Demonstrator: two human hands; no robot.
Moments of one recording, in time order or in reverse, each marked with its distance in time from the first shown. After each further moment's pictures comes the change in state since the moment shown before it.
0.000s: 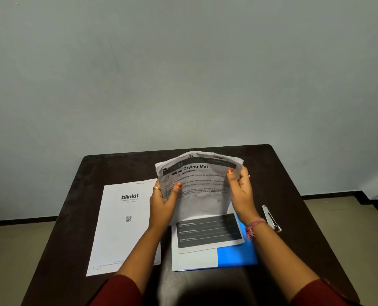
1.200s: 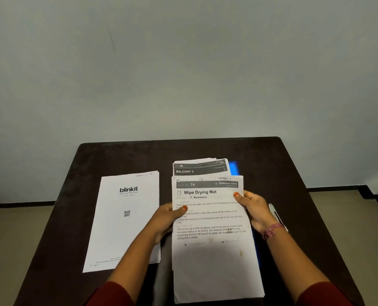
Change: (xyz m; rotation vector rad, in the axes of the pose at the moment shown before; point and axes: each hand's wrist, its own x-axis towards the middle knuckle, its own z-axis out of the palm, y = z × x) left_hand 0.010 -0.042 -0.014 -0.088 -0.384 -0.701; right_hand 0.021 0.065 -0.045 0.132 0.037 0.670
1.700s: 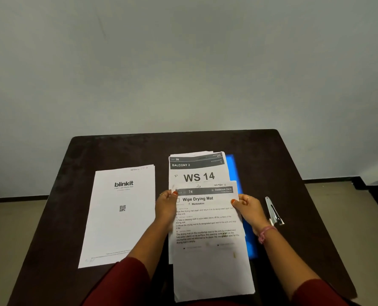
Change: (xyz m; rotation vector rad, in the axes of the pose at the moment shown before) left_hand 0.043 -0.016 0.023 -0.069 0.393 0.104; right_hand 0.013 0.036 -0.021 -0.405 0.128 -0.062
